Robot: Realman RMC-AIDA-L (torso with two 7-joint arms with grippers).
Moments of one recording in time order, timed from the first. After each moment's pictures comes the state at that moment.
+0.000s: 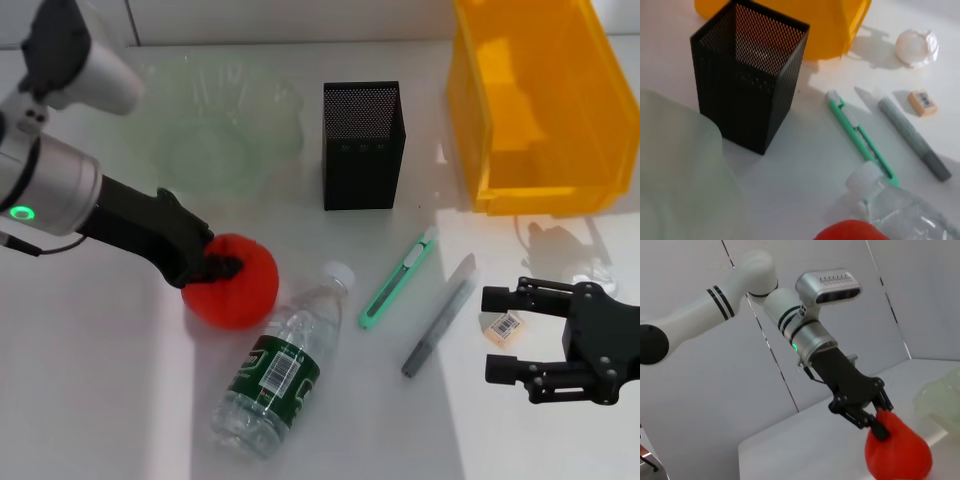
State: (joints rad) left arm -0.57 -2.07 1.17 1.20 2.35 1.61 -2.01; right arm 0.40 2.03 -0.55 -0.50 -2.10 -1.92 1.20
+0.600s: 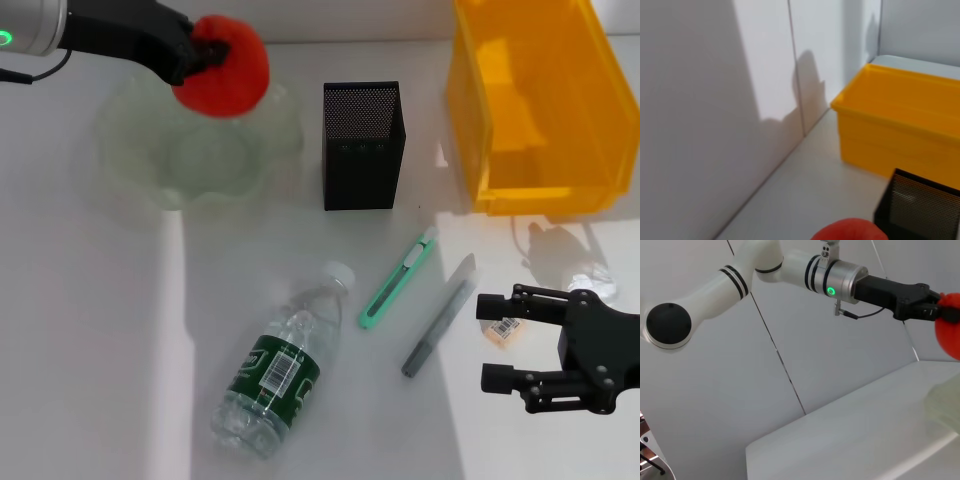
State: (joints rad) left arm -0.73 -2.07 0.89 1.20 2.34 1.42 -1.94; right arm 0.39 2.04 -0.56 -0.49 -2.10 -1.93 1.19
